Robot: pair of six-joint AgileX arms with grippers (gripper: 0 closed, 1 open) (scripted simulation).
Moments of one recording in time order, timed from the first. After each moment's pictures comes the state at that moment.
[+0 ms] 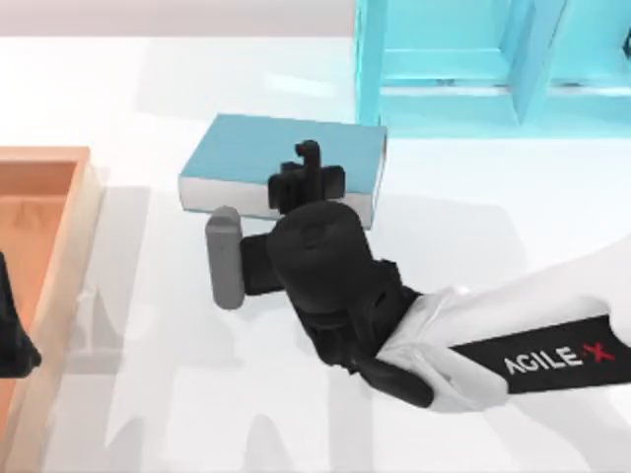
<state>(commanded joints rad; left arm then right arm) 0.00 0.00 0.00 0.00 0.00 0.00 0.95 2.01 1.00 0.67 0.68 -1.27</state>
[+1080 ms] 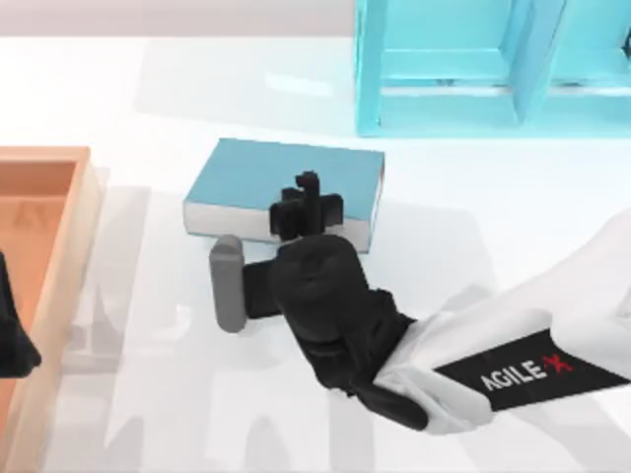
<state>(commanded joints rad) 0.00 0.00 0.00 0.00 0.00 0.00 0.96 2.09 0.97 0.78 0.69 -1.27</state>
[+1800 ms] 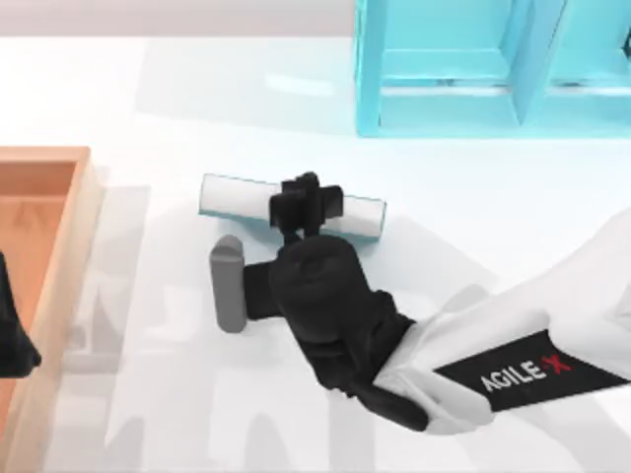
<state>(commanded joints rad) 0.00 0.00 0.00 0.00 0.00 0.00 0.96 2.09 0.97 0.78 0.69 -1.27</state>
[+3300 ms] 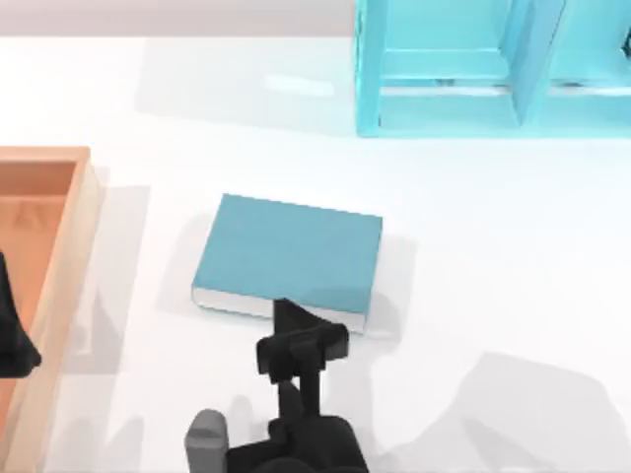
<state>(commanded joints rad) 0.00 0.00 0.00 0.00 0.00 0.00 1.36 1.88 0.75 0.57 1.05 -1.01</state>
